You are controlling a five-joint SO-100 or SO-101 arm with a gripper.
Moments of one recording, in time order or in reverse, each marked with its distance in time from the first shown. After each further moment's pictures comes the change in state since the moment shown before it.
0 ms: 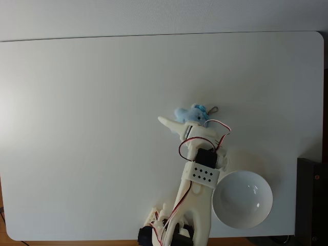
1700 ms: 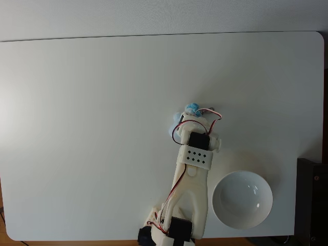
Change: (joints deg) arm -4.1 -11.3 -11.9 8.0 -4.3
